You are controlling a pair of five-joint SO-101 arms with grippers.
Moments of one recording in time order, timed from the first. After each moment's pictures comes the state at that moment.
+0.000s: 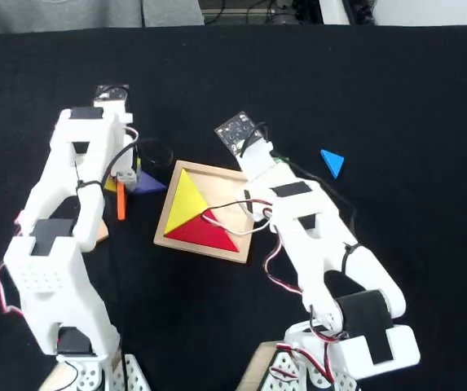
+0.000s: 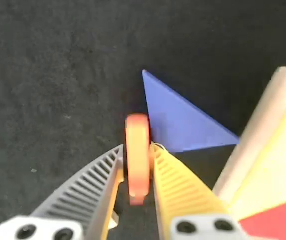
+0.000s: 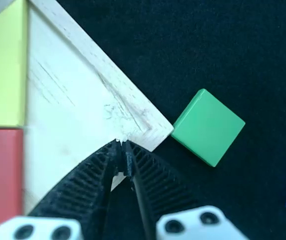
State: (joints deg) left arm -5.1 24.5 -3.0 73.7 0.3; right arm -13.1 -7.3 48.6 28.5 22.1
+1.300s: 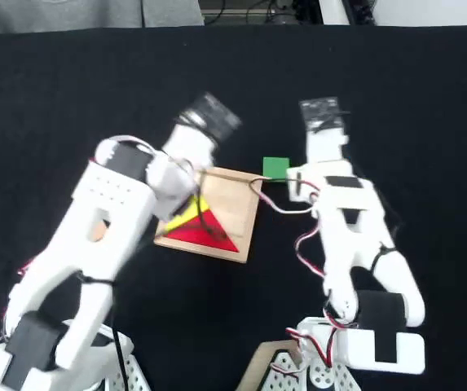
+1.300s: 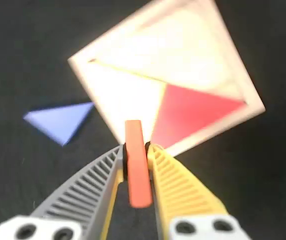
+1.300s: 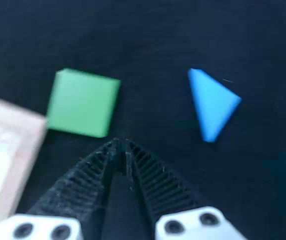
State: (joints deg) left arm 20.0 -14.9 21.4 73.6 -25.5; right arm 5.3 -7.3 46.3 28.5 8.1
